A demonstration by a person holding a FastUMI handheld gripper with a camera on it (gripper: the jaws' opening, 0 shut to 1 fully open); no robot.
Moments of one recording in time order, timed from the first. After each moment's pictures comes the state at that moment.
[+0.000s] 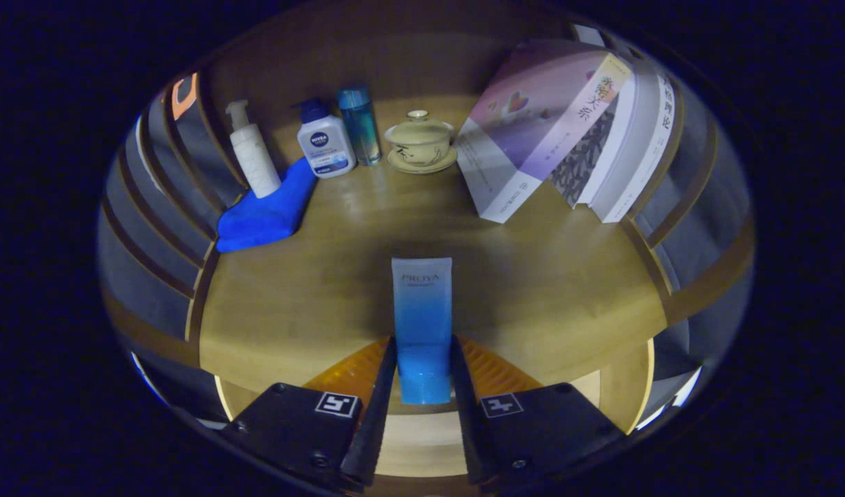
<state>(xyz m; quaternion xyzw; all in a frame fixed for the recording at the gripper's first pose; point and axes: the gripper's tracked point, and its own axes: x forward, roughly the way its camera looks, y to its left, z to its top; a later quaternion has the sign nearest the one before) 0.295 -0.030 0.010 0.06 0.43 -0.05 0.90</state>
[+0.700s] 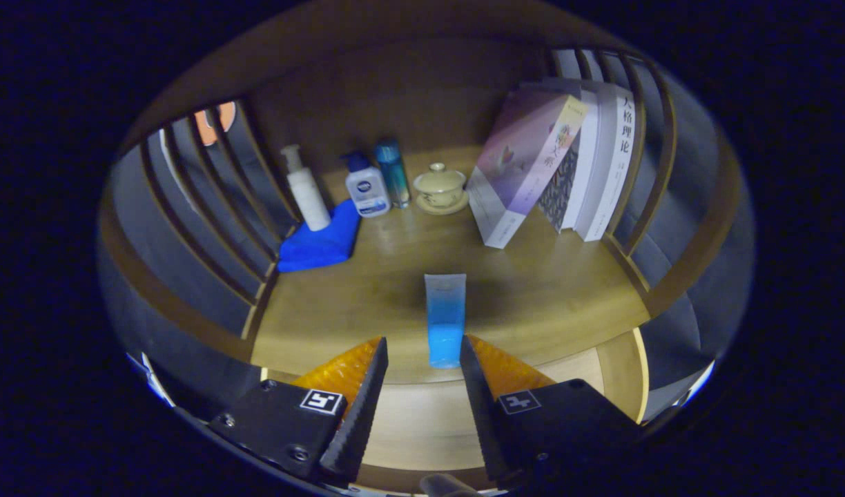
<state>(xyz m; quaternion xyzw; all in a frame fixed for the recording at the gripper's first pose) 0.229 -0.005 0.091 0.09 0.32 0.00 0.94</state>
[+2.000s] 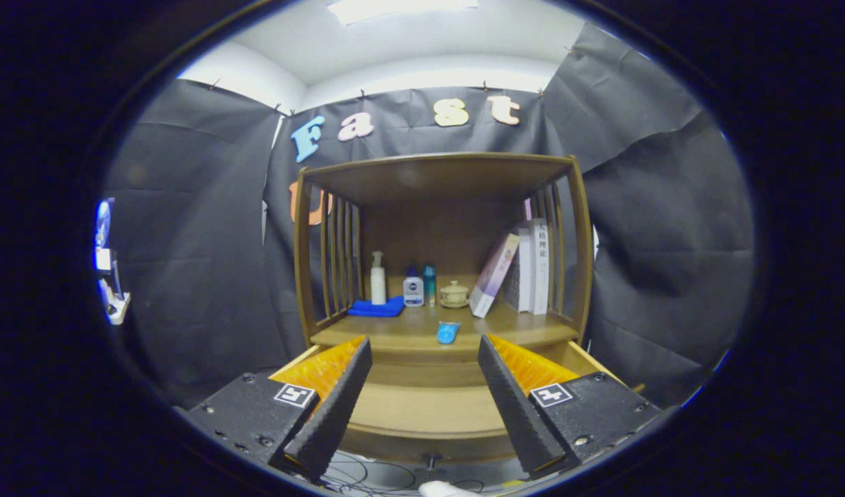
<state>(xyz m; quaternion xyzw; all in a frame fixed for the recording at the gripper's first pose) -0.016 -0.006 0.059 0.00 -0.04 0.04 1.00</state>
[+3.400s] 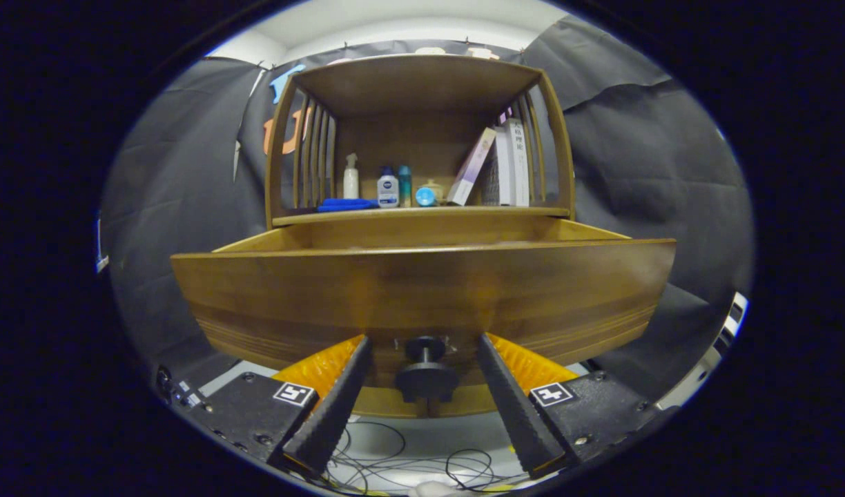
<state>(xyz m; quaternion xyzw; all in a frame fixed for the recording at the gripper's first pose) 0.017 -0.019 -0.132 0.01 0.07 -0.02 1.00</state>
